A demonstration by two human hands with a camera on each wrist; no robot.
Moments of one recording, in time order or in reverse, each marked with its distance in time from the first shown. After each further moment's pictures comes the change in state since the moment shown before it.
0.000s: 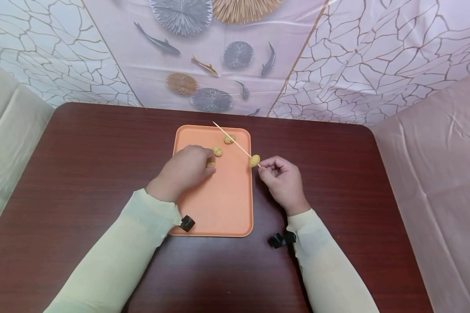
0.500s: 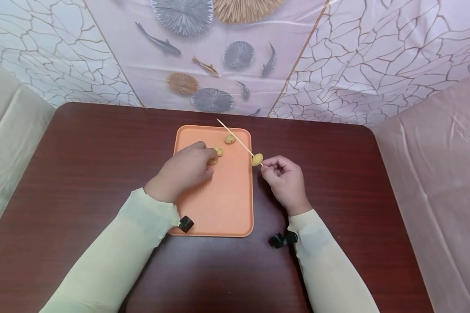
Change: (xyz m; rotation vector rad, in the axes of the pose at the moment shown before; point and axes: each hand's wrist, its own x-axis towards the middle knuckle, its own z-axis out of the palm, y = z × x) left_hand -0.007 0.002 -0.004 0.032 0.029 0.076; right_hand 0.002 0.004 -0.002 0.034 0.028 -0.020
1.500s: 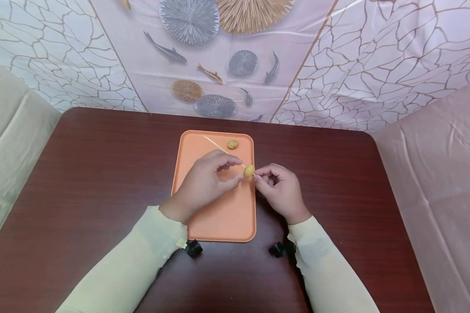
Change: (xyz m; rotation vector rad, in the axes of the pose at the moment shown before) left_hand -0.014 0.034 0.026 -0.536 0.421 0.113; right_hand -0.011 -0.019 0.008 -0.143 -0.128 -0.145
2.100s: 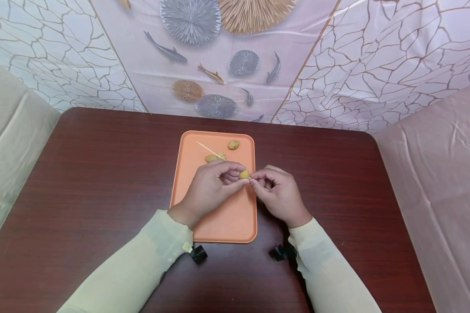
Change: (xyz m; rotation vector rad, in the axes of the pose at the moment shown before) left_hand -0.009 -0.002 0.021 -0.204 0.045 -0.083; right_hand -0.002 -0.011 0.003 -0.039 -0.072 -0.128
